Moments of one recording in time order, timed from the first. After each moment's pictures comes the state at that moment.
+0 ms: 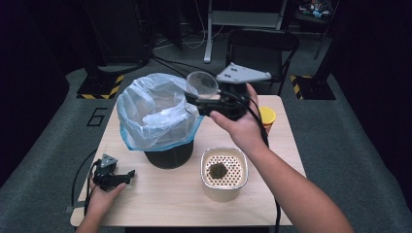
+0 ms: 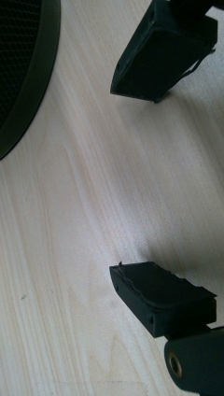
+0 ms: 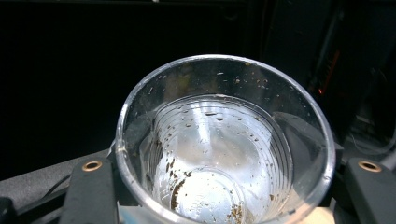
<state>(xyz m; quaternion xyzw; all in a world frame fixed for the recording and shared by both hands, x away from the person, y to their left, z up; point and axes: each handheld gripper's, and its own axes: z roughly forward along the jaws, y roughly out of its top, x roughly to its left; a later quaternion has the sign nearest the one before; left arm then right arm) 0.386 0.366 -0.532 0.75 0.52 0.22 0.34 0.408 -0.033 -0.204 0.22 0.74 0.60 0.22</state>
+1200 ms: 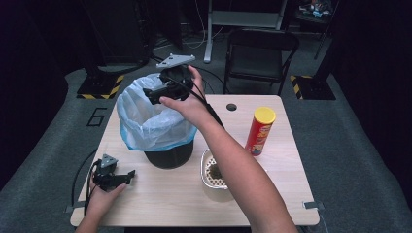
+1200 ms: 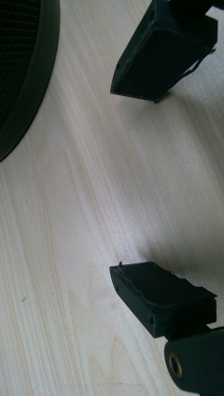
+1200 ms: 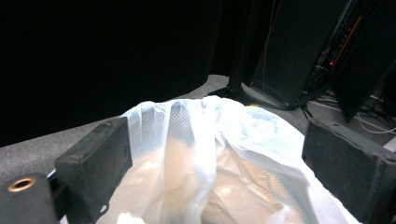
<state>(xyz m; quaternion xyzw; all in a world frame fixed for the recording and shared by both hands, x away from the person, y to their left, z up) 0.386 0.367 -0.531 0.75 0.52 0.22 0.34 0.487 0.079 -0.236 0.24 0.79 0.52 0.21</state>
